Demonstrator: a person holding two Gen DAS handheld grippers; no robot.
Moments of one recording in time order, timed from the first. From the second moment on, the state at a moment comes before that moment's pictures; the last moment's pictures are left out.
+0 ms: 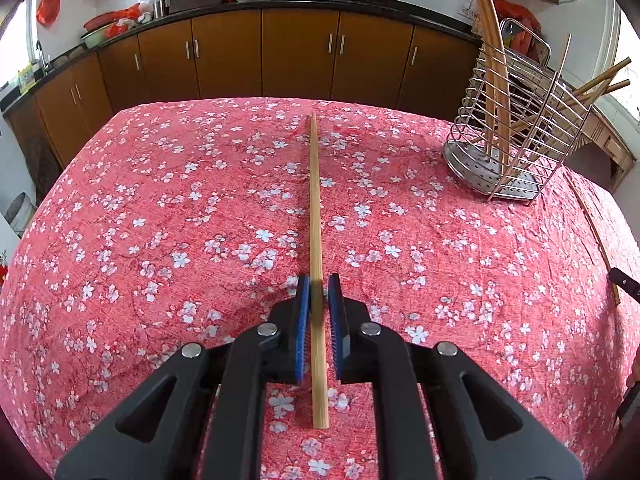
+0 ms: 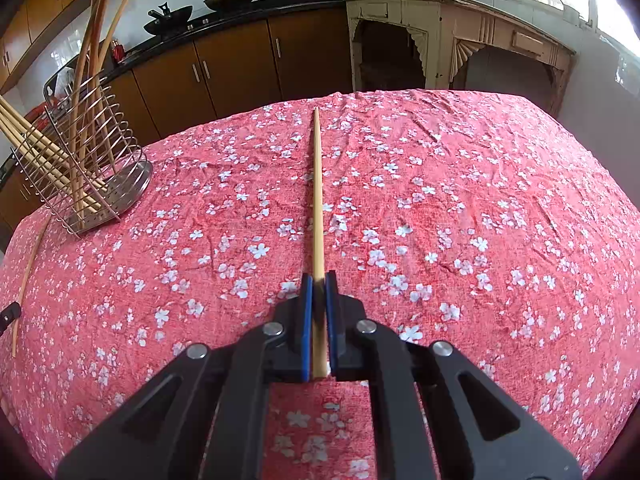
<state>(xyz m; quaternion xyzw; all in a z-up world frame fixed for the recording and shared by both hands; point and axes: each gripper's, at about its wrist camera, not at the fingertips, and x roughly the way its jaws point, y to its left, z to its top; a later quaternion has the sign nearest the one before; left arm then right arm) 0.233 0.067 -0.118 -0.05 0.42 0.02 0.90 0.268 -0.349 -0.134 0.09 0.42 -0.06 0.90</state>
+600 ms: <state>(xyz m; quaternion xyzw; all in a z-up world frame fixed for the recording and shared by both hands) 0.221 0.060 -0.117 -0.03 0.42 0.00 0.90 0.246 -0.343 -0.133 0.07 0.42 -0.05 0.90</state>
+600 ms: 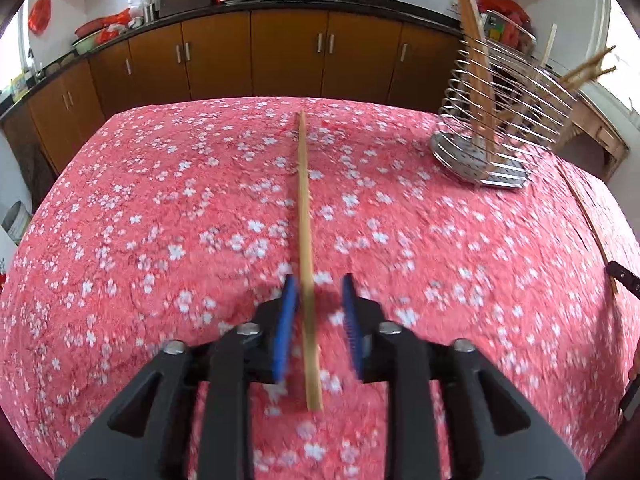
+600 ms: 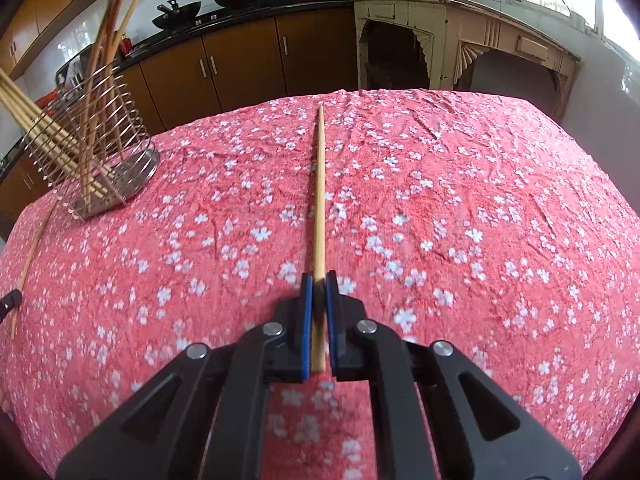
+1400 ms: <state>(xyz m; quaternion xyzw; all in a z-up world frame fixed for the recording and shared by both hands) 0.181 0.055 -0.118 -0.02 0.43 0.02 0.90 0.228 -0.340 -0.132 0.04 0.42 -0.05 0.90</state>
